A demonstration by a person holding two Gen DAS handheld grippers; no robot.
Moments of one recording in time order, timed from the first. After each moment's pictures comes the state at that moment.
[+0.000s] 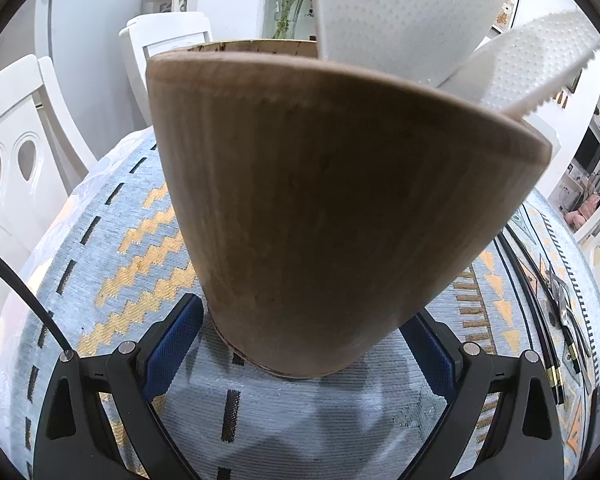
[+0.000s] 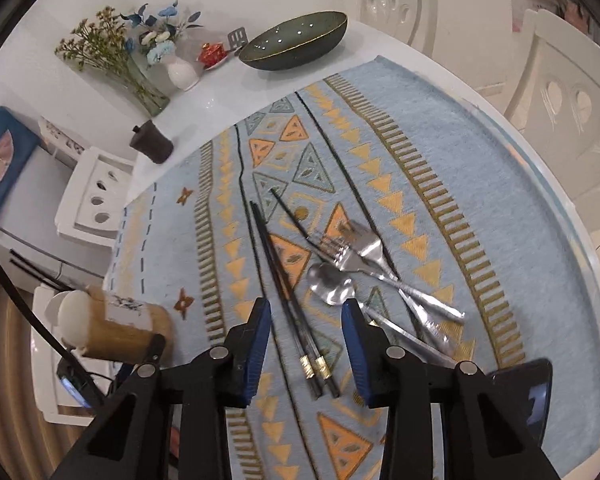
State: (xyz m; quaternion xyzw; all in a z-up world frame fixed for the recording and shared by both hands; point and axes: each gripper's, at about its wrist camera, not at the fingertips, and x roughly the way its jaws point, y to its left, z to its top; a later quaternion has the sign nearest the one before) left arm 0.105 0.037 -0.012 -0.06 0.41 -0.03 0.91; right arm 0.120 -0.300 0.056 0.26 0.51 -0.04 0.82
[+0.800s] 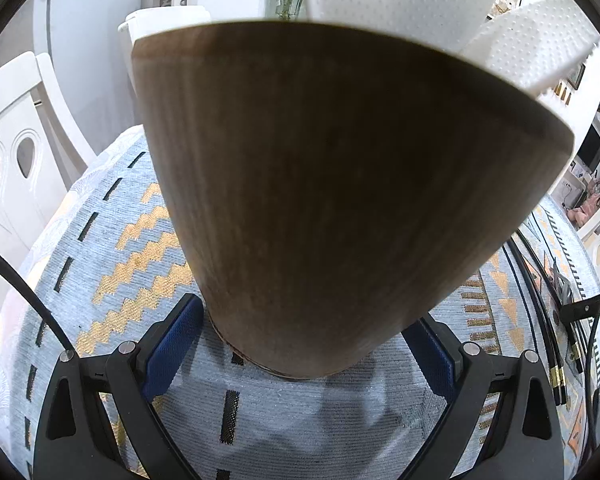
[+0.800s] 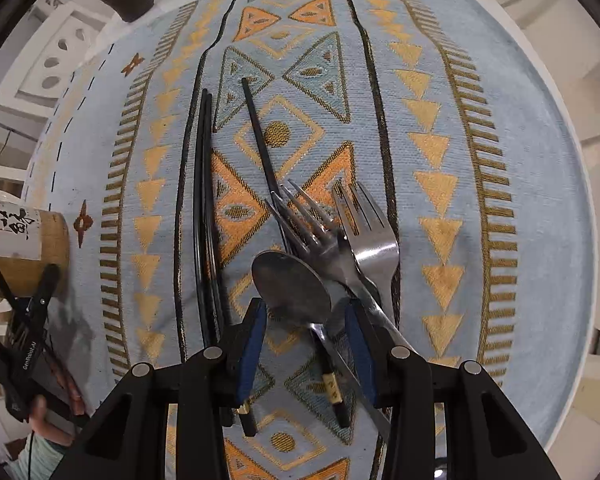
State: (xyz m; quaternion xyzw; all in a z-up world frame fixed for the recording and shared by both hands) left arm 0.116 0.037 -0.017 -0.06 0.42 -0.03 0.91; right arm 0.210 -0.290 -0.037 0.08 0.68 0.04 0.73
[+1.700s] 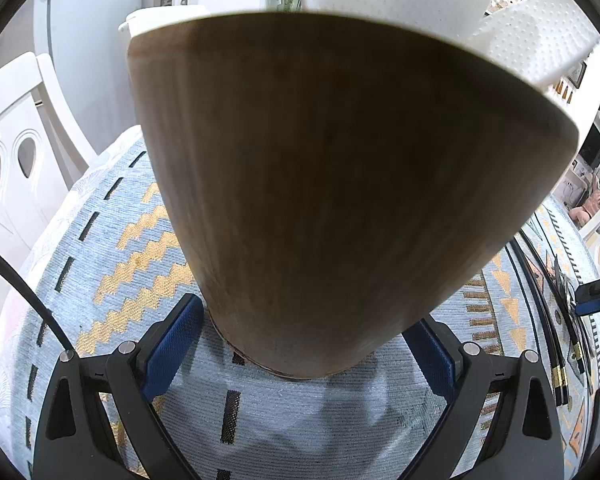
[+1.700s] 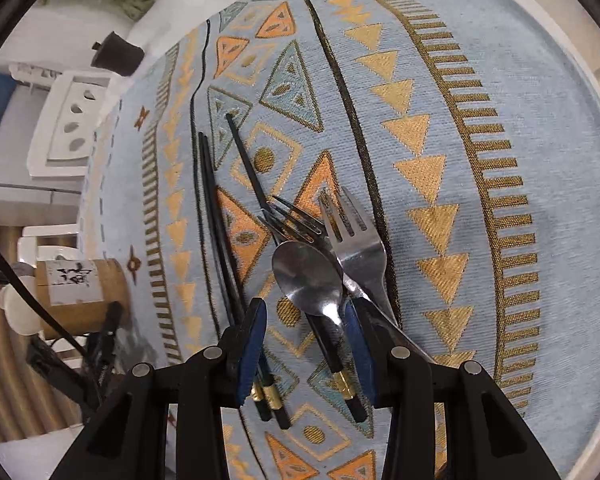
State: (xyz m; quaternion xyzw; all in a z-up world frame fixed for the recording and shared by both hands) left arm 0.117 0.038 -0.019 -0.06 0.42 -0.02 0.91; right arm 0.203 -0.341 -0.031 0.25 0.67 0.07 0.70
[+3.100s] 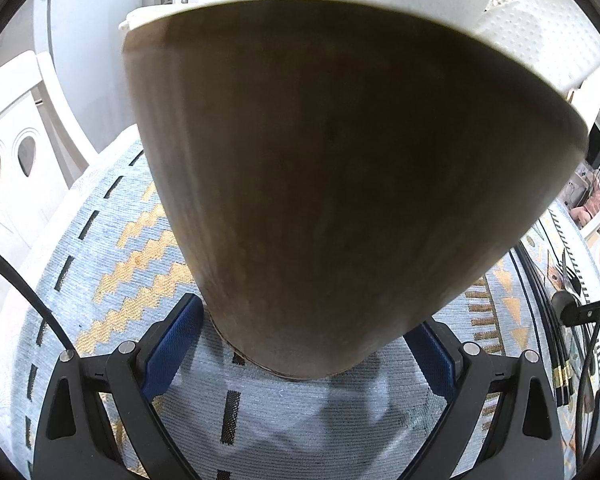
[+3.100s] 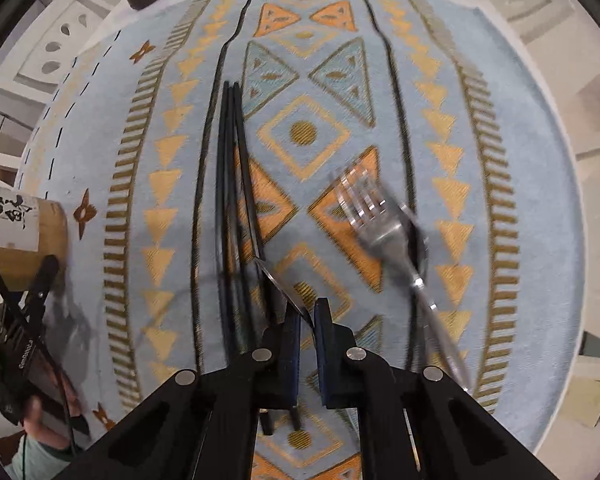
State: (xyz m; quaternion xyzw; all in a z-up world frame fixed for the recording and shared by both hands) left arm 0.117 0.038 -0.019 -0.06 0.42 -0.02 0.91; right arm 0.208 -0.272 -0.027 0.05 0.69 0.02 0.73
